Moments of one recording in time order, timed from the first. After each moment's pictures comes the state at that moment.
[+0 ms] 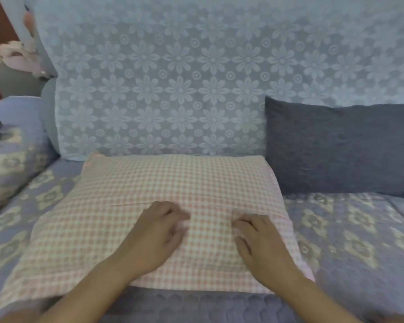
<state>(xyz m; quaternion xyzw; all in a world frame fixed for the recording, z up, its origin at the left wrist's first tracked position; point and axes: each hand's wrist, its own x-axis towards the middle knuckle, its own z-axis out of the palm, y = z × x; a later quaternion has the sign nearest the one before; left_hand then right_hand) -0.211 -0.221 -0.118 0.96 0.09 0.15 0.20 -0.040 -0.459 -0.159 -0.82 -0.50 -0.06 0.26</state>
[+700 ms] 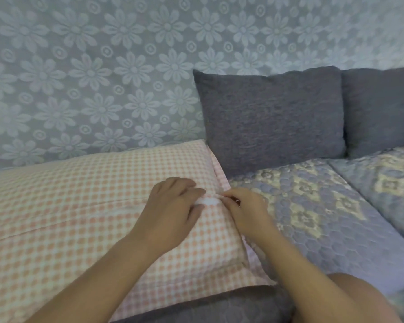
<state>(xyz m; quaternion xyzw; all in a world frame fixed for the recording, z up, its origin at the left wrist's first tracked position) -0.040 -0.321 -0.123 0.98 -0.01 0.15 0.11 0.076 -0.508 -0.165 -0.87 -0.27 0.03 0.41</state>
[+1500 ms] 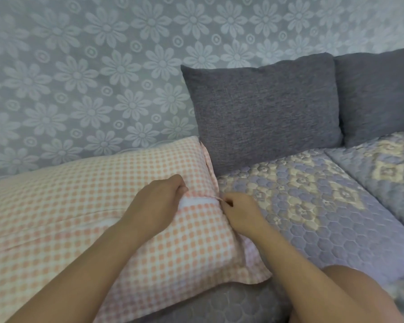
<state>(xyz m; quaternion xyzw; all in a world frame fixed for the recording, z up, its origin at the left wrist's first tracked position) -0.020 -0.313 -0.103 0.98 0.08 0.06 0.19 0.079 -0.508 -0.170 -0.89 -0.21 0.16 0.36</state>
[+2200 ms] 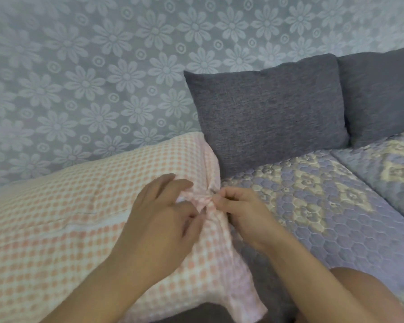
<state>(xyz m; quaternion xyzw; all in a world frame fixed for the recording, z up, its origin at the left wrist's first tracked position) -0.077 -0.353 -0.072 0.98 0.00 0.17 0.11 0.043 -0.511 -0.118 -0.58 -0.16 0.34 0.72</state>
